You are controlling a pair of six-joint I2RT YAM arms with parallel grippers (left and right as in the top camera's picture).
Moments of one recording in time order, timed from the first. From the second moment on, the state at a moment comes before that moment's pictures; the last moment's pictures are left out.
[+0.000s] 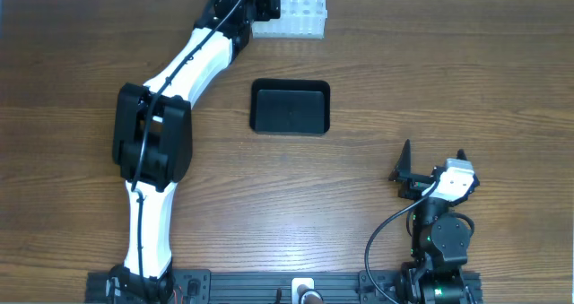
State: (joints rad) left arm -0.33 2.32 1.86 -0.12 -0.20 -0.21; right arm 0.07 0.02 0.01 -0.05 0.25 0.05
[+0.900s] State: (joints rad) left arm -0.34 2.35 1.88 -0.06 -0.23 -0.22; right arm 0.07 0.02 0.01 -0.05 0.25 0.05
